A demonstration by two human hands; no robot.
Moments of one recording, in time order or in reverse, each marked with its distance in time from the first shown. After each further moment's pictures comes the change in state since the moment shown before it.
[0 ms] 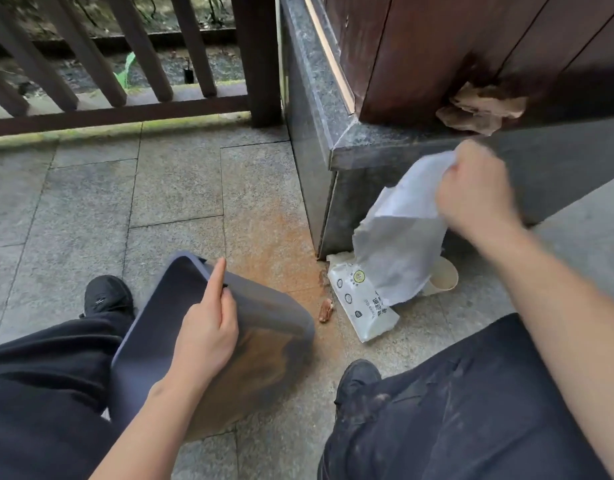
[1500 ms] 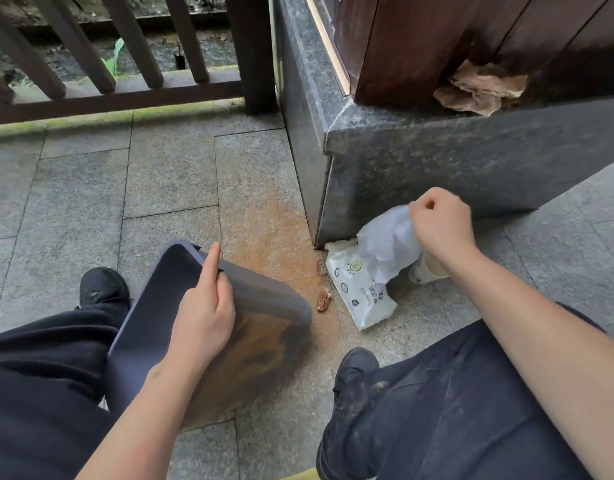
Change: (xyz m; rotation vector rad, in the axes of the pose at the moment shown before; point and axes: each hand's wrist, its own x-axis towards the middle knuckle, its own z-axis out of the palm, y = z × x) left_hand 0.007 -0.002 0.003 -0.013 0.024 0.050; right_hand -0.034 0.025 0.058 0.293 -0.126 0.281
